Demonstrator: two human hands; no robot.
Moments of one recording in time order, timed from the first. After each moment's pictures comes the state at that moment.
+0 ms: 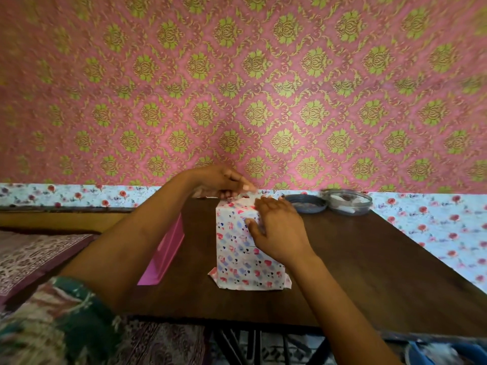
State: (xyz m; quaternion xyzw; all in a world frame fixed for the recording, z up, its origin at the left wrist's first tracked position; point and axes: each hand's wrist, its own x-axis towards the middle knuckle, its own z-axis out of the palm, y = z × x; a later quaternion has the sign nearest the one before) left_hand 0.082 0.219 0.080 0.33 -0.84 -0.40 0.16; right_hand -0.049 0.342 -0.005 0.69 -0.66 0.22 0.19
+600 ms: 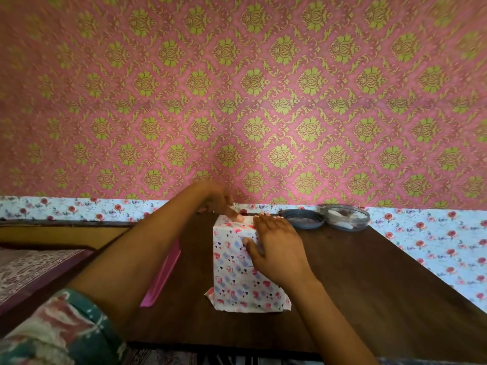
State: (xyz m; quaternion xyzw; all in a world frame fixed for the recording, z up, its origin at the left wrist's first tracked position) left_hand 0.070 0.213 0.088 0.50 -0.86 -0.11 0.01; right_hand -0.047 0.345 -0.006 0.69 -0.66 0.22 0.18
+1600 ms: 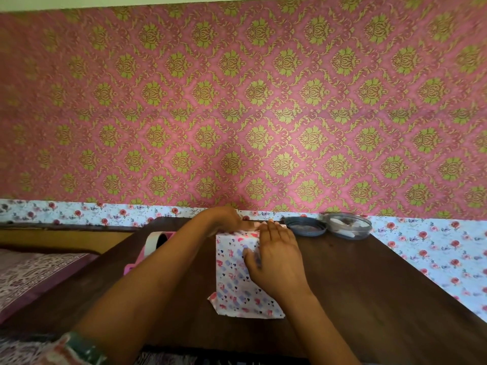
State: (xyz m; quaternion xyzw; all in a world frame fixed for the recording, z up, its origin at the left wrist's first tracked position) left_hand 0.062 0.237 0.055 0.51 -0.80 -0.28 0.10; right_hand -0.033 0.350 -0.011 0.66 -0.70 0.20 0.18
